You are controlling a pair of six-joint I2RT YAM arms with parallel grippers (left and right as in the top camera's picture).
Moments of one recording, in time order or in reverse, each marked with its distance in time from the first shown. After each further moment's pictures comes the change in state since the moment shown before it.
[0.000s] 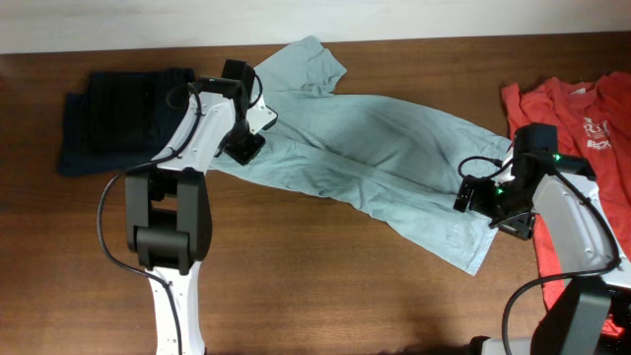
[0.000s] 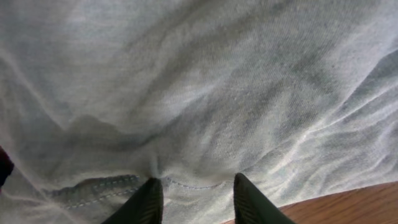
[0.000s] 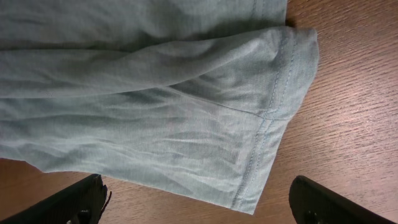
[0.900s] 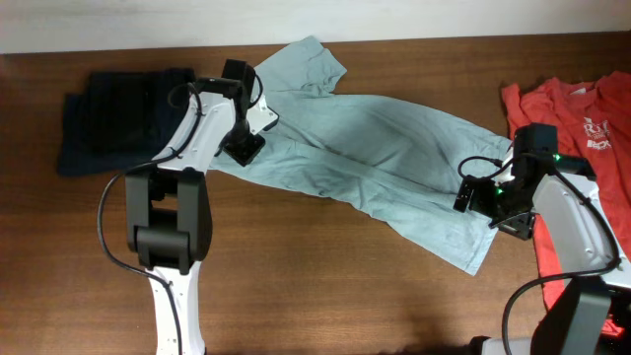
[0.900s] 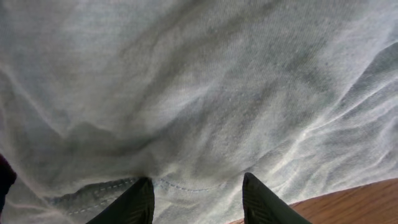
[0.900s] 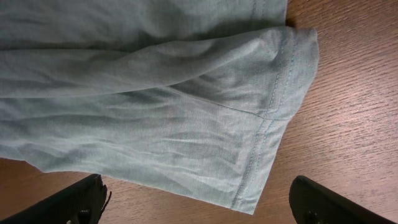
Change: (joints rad) left arm -0.005 0.000 0.000 0.004 0.000 0.041; right arm 0.000 0.000 0.000 0.000 0.000 0.000
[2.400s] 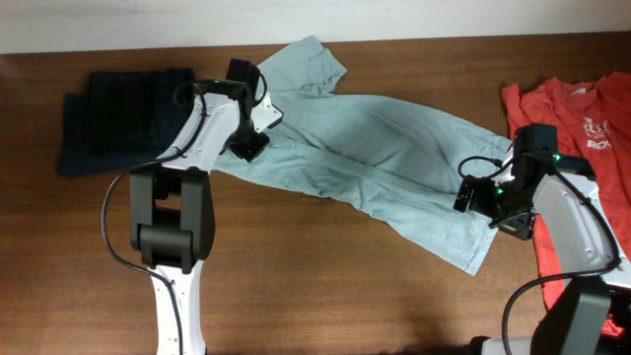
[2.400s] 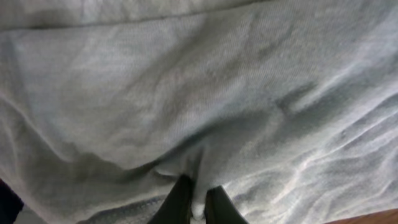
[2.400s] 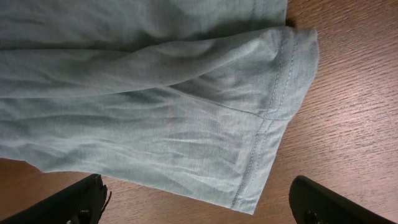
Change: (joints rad) left arm -0.015 0.012 0.000 0.056 -0.001 0.004; right arm 0.000 0.000 0.000 0.000 0.000 0.000
